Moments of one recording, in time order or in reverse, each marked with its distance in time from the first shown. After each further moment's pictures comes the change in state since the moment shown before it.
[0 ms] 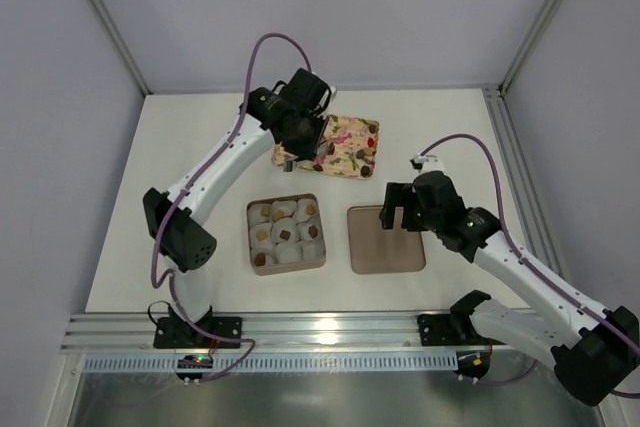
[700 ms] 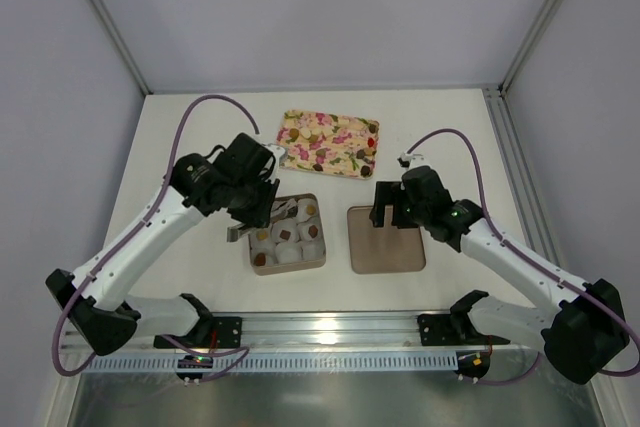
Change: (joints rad) left arm -0.036 -0.627 -0.631 -0.079 0.046 -0.074; right arm 0.000 0.138 0.001 0.094 -0.066 0.000
